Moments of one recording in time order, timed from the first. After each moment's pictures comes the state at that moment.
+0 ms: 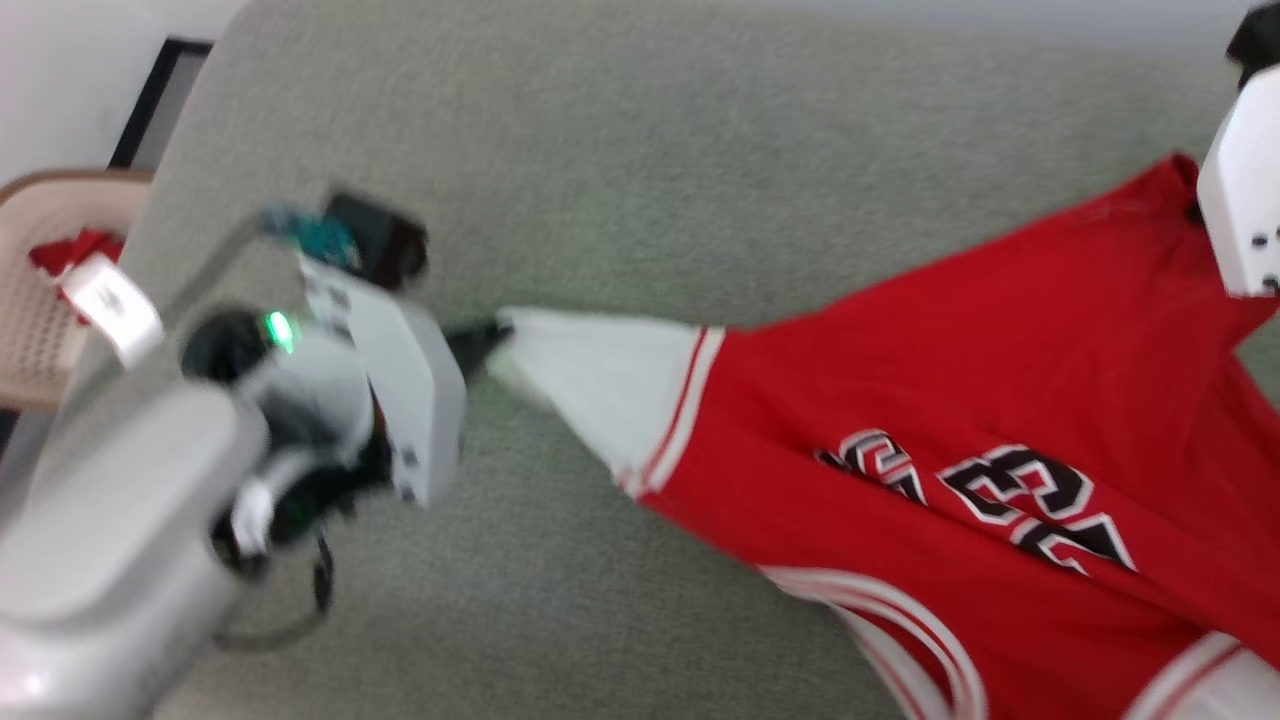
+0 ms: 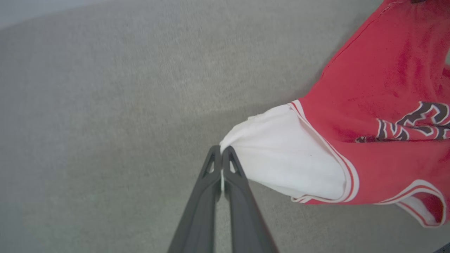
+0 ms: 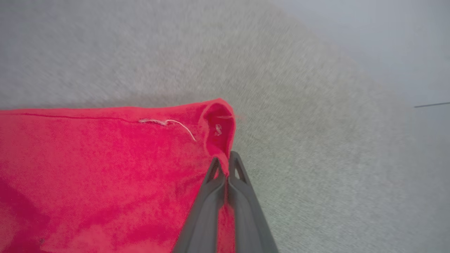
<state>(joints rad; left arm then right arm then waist) -0.75 0.70 -0.76 -0.01 -1.01 0.13 0.53 -1.19 -0.63 0.86 0.73 0.84 0.13 0.82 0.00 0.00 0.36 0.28</state>
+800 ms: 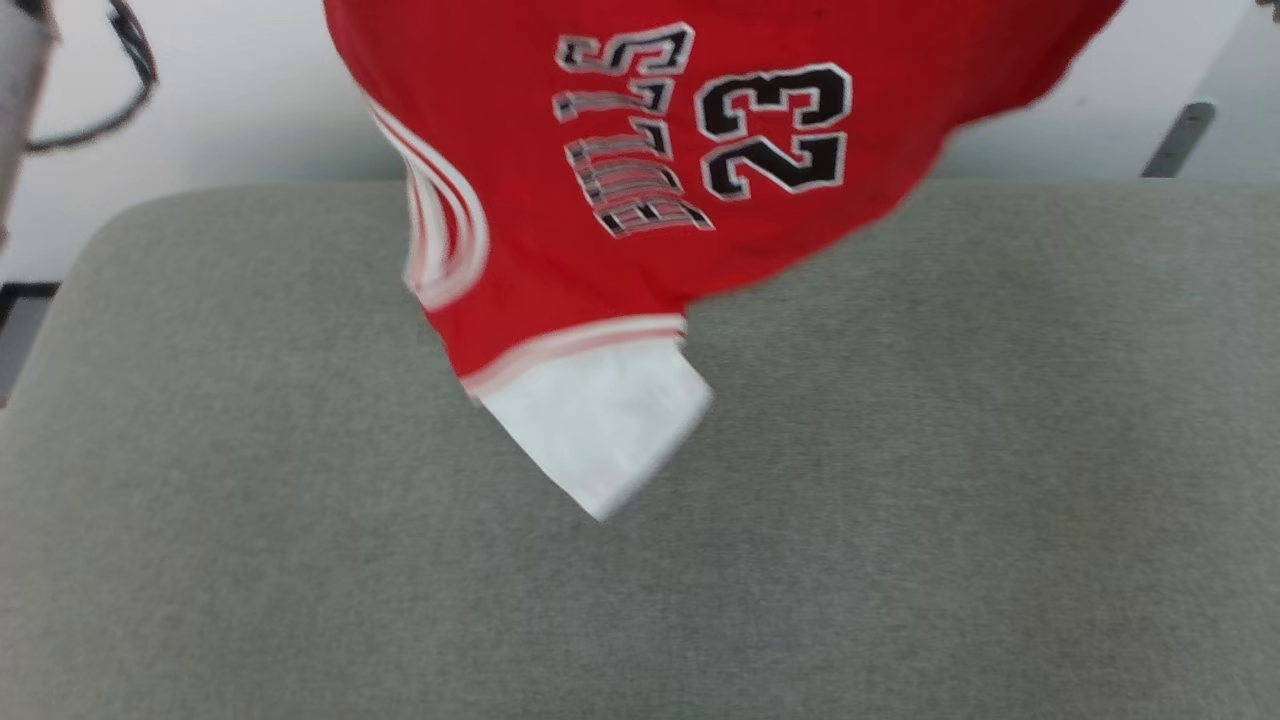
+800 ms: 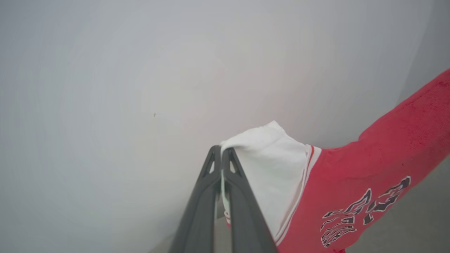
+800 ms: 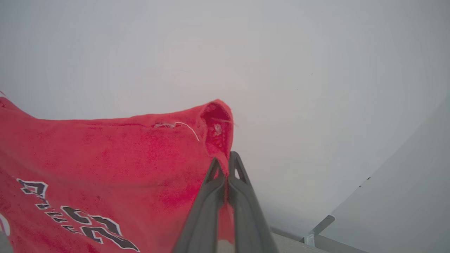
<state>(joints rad) -1.55 0.53 -0.74 0.67 -0.81 -0.06 0.53 -1.46 -0.42 0.65 0.86 0.75 0.13 0.39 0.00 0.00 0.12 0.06</state>
